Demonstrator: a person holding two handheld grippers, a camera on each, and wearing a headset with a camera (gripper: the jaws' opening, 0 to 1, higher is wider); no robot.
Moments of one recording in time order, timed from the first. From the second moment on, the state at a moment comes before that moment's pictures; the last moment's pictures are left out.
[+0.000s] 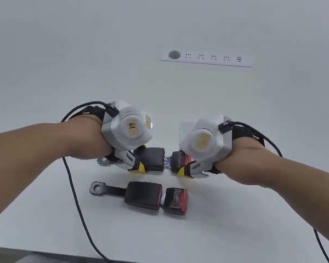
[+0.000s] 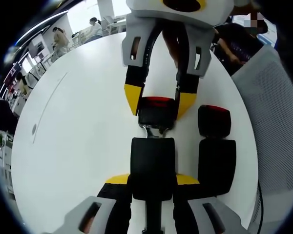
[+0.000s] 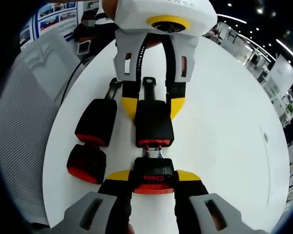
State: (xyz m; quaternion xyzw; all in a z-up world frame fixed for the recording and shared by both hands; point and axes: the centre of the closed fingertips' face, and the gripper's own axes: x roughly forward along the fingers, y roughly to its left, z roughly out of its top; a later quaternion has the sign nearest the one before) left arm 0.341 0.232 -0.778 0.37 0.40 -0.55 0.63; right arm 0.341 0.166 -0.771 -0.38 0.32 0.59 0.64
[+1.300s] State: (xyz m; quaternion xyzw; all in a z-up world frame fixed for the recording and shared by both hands) left arm 0.341 0.234 -0.777 0.36 0.39 -0.56 0.64; right arm 0.337 0.043 -0.777 -0.41 0.35 0.56 0.63
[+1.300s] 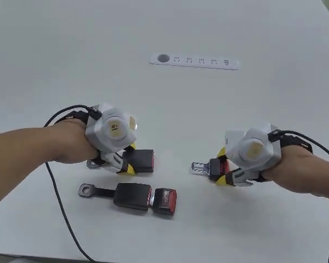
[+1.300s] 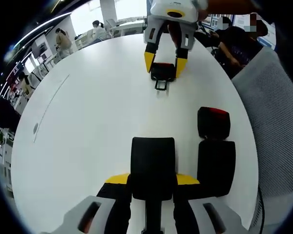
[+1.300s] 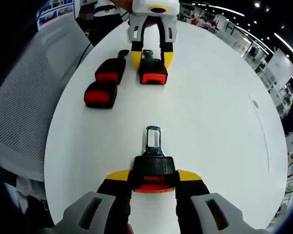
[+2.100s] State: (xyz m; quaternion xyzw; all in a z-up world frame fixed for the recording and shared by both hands) left arm 0.338 0.230 -0.775 0.39 0.37 -0.56 0.63; right arm 0.339 0.032 -0.777 -0.40 0.38 0.53 0.64
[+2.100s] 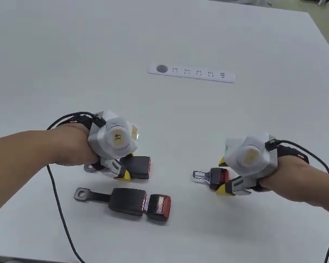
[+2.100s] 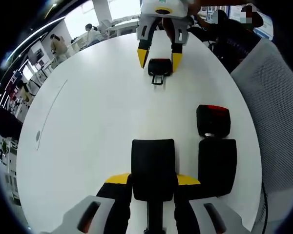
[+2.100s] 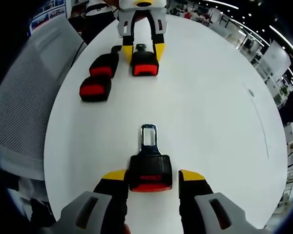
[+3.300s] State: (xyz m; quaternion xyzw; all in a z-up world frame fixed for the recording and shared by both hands) left arm 0.258 0.321 -0.708 0.19 0.34 -0.37 0.84; right arm 0.261 0.029 -0.717 -0.22 0.34 0.40 0.82
